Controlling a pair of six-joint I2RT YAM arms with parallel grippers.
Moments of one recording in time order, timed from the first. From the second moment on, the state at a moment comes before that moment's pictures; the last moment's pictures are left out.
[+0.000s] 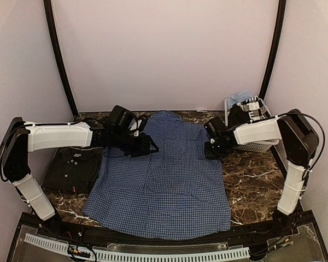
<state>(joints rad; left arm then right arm) -0.72 1.66 1.16 -0.28 0.30 -0.68 0.57 1.87 1.13 -0.34 0.24 0.50</state>
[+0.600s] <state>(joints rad) -0.76 1.76 1.24 -0.23 0.29 -0.63 0.58 1.87 1.20 -0.40 0.22 0.45</state>
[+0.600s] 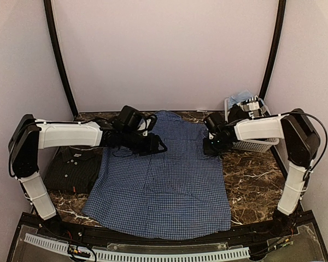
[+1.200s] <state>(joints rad) -0.76 1.77 1.27 -0.14 0.29 -0.40 0.65 1.70 1.35 -0.40 -0.13 0.45</state>
